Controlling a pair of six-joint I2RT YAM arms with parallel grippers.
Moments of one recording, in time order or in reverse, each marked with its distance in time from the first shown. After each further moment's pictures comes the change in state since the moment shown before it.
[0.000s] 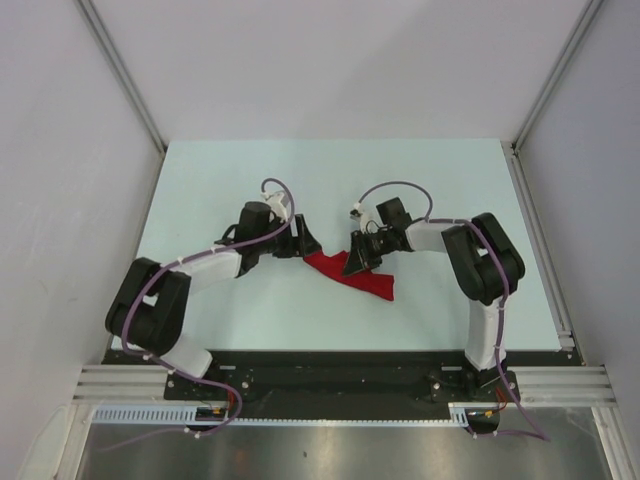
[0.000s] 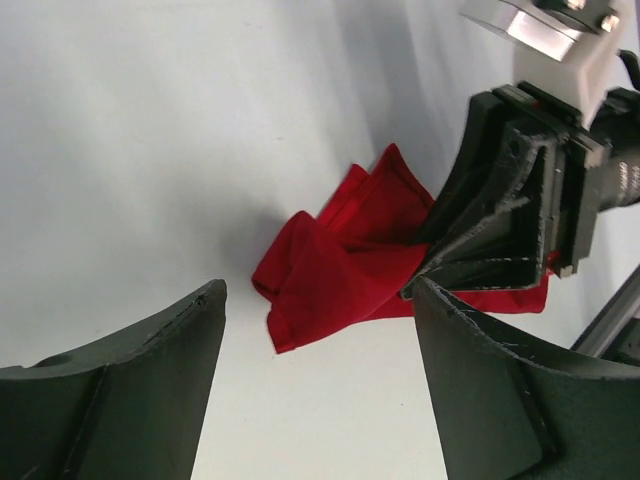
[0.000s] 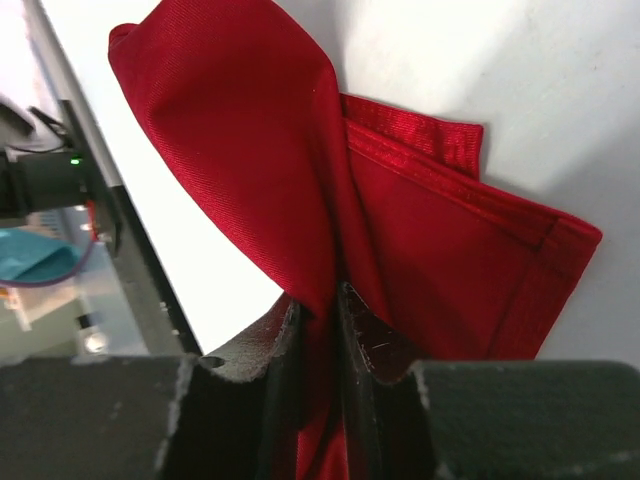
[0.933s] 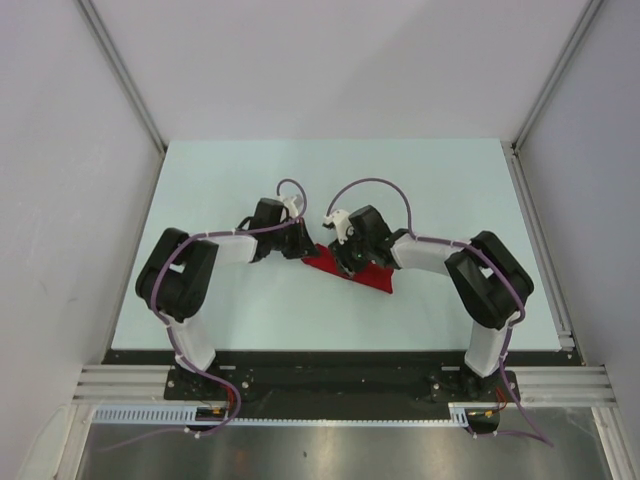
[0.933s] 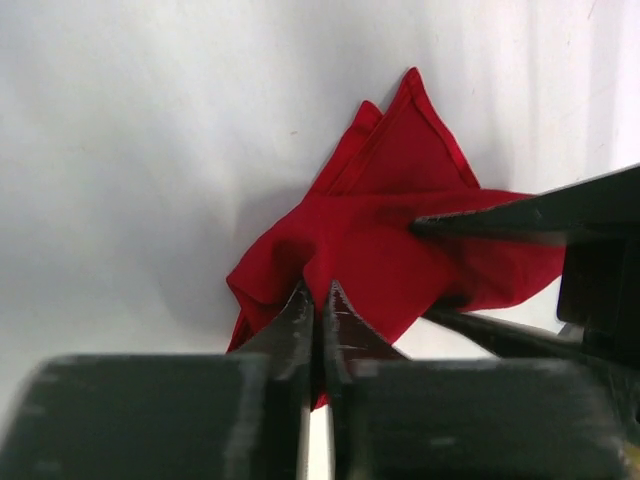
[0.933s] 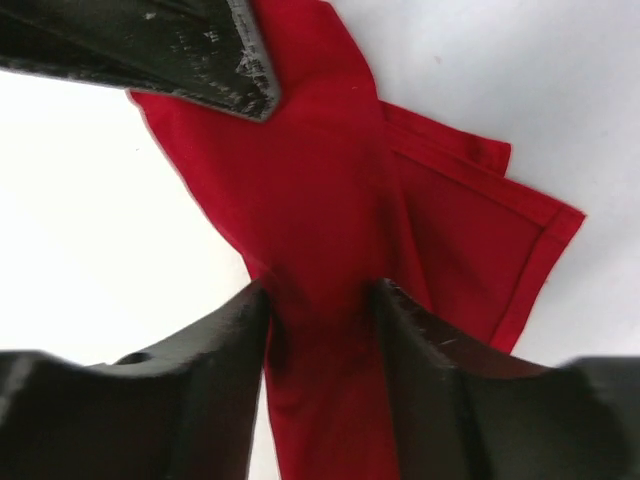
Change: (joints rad) left arm -0.001 0.264 0.141 -0.034 0.124 -0.029; right arm 0.222 -0.156 -0.047 0.048 0.586 -0.329
